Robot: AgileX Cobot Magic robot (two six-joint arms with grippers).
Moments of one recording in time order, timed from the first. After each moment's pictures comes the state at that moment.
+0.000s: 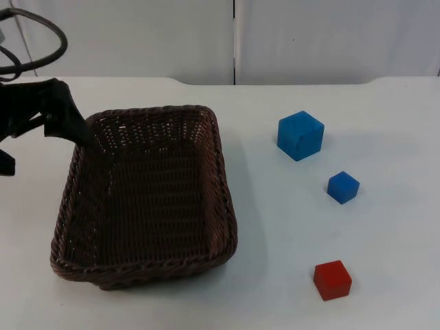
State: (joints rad) right arm 0.12 0.00 -0.52 -0.07 1.08 0.04; left arm 0.01 1.64 -0.81 -0.85 0.45 0.59
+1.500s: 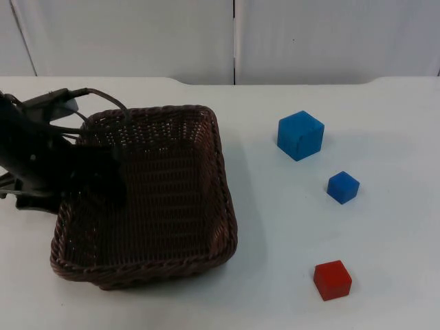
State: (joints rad) right arm 0.12 0.00 -0.52 -0.07 1.08 0.04; left arm -0.05 2.04 -1.00 -0.86 0.43 0.66
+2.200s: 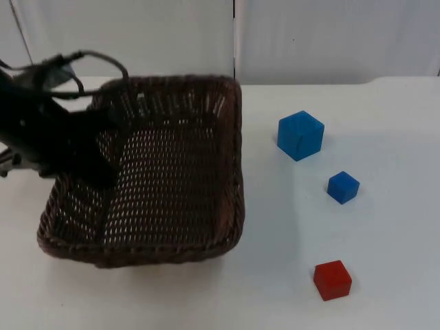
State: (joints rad) right arm 0.12 0.00 -0.52 -0.07 1.08 0.04; left arm -0.05 1.89 -1.00 -0.86 0.61 0.59
